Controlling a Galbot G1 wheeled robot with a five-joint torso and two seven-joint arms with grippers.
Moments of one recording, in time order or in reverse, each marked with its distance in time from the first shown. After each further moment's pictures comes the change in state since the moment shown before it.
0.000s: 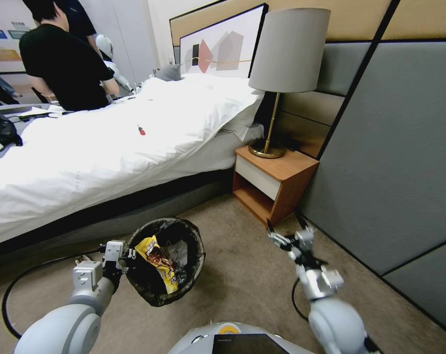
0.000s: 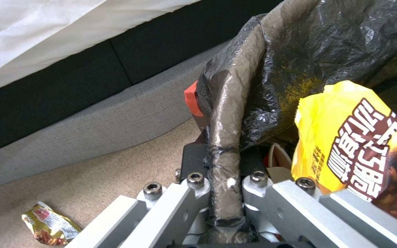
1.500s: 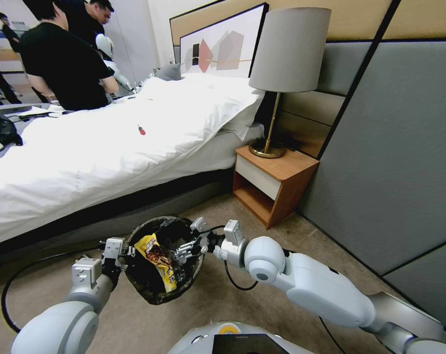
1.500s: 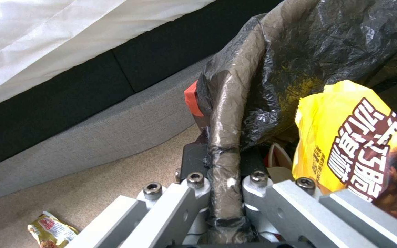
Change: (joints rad) left arm 0.003 0.055 -0.001 0.000 -0.040 -0.010 -0.037; right arm 1.241 -0.421 -0.977 -0.114 0.891 -0.673 0.083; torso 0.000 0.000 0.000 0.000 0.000
